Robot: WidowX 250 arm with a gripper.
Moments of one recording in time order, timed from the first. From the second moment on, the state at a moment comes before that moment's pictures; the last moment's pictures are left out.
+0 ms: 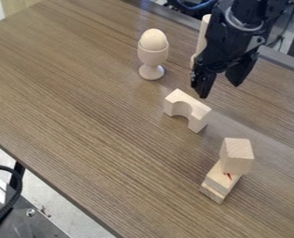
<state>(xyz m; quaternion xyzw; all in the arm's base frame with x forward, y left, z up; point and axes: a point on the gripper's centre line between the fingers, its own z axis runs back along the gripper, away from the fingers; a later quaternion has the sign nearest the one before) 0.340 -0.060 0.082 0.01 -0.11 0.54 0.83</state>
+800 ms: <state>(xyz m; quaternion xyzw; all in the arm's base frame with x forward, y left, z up) 0.321 -0.057 0.072 0.03 -0.08 0.61 0.79</state>
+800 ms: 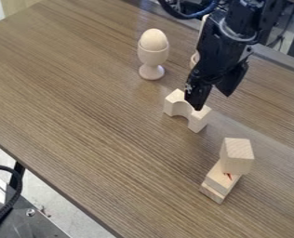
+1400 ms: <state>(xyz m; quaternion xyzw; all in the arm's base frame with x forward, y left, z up) 0.304 -0.042 0.025 0.04 -0.10 0.63 0.77</state>
